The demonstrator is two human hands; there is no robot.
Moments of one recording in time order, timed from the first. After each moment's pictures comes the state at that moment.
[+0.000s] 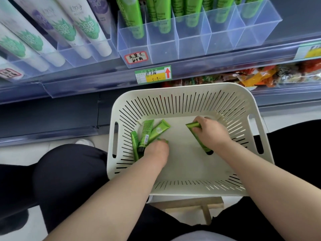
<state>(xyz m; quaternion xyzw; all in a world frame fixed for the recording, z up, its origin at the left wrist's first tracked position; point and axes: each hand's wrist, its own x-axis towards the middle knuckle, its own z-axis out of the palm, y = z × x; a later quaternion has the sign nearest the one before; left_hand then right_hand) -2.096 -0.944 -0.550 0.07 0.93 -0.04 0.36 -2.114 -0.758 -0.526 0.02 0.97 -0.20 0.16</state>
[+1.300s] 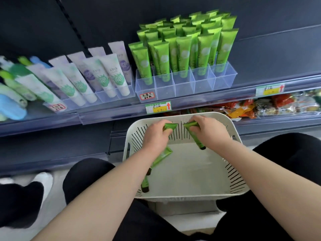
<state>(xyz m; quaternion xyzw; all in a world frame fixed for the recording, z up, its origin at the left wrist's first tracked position) -2.121 -0.938 -0.416 0.04 0.94 0.35 0.02 -2.110 -0.758 -0.412 -0.04 0.97 -0.24 -0.01</state>
